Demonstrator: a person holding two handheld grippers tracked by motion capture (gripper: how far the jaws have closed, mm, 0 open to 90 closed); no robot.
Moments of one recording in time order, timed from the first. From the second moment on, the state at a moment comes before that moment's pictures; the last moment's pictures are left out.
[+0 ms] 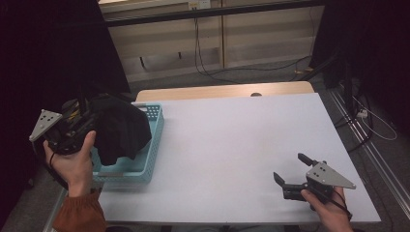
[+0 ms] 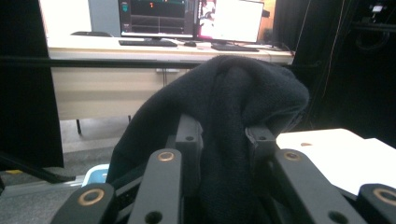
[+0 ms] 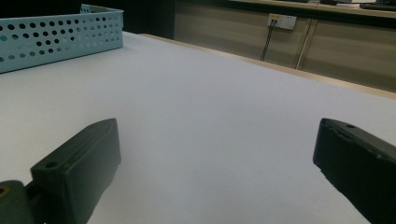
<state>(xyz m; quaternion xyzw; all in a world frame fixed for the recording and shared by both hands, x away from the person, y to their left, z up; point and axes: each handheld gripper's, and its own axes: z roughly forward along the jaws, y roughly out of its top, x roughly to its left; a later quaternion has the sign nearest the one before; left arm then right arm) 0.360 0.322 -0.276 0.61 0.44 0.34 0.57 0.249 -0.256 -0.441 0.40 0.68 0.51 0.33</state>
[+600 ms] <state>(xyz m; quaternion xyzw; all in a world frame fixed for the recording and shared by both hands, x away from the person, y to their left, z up) 0.351 0.310 -0.251 0.59 0.41 0.35 0.60 0.249 -0.256 -0.441 0.40 0.68 0.51 0.33</state>
